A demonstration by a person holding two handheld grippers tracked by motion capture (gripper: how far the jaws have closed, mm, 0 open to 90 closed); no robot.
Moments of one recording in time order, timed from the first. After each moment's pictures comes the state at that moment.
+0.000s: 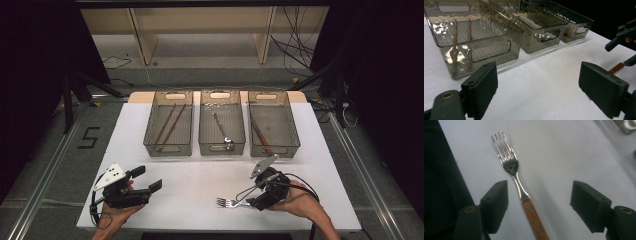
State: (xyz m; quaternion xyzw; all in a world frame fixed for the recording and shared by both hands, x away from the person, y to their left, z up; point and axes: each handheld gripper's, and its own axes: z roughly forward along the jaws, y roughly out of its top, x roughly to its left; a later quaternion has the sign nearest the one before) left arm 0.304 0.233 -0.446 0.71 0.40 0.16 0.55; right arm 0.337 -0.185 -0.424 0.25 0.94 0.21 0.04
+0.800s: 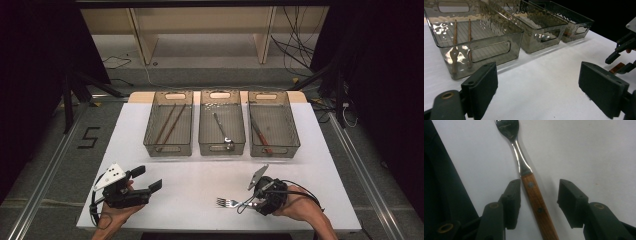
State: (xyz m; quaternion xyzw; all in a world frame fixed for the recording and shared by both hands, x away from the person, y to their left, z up) left arm 0.304 0.233 -0.445 0.71 0.40 0.16 0.55; right arm 0.333 -0.183 -0.449 0.22 0.97 0.12 0.04
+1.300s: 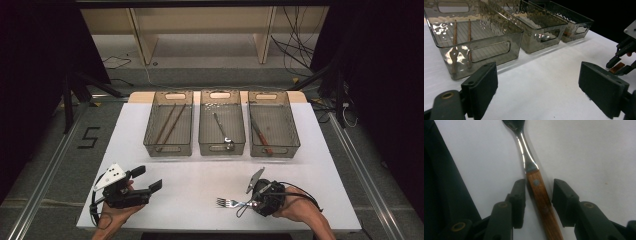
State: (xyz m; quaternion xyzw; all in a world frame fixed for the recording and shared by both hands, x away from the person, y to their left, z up) left arm 0.304 0.233 -0.445 0.71 0.40 0.16 0.55; right arm 0.331 -0.179 -0.455 0.20 0.97 0.10 0.04
